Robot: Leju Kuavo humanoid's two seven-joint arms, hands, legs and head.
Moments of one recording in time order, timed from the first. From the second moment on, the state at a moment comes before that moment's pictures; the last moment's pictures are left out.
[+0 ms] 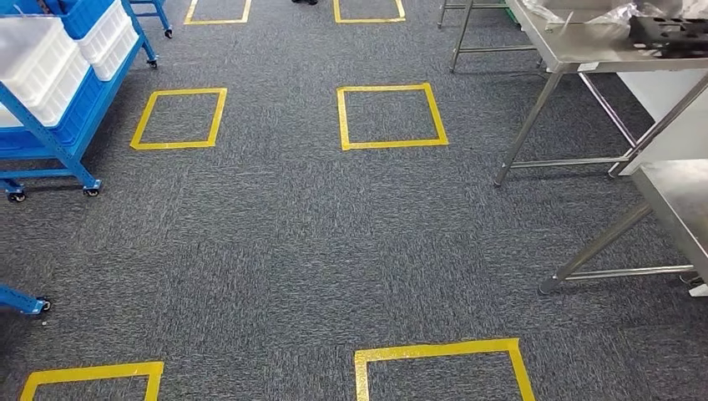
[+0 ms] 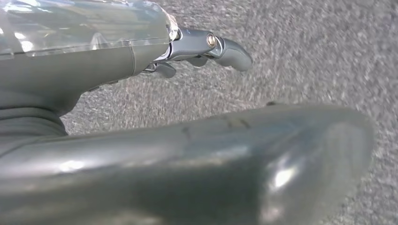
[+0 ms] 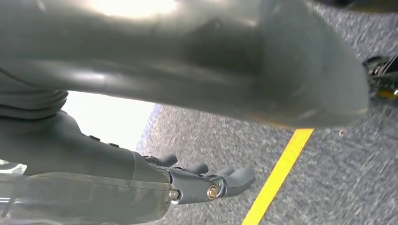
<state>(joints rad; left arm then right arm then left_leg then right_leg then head) -0.03 -0.10 -0.26 -0.17 0.52 0.34 -0.35 -0.04 0.02 -0.26 -0.18 0.72 0.10 0.17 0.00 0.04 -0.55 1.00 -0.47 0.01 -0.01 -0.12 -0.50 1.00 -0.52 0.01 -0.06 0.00</state>
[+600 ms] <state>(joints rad) -0.03 -0.10 -0.27 -0.17 0.52 0.35 -0.35 -0.03 0.03 -0.26 -0.18 0.72 0.09 0.18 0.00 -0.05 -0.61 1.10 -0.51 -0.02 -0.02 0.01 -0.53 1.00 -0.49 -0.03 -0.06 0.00</state>
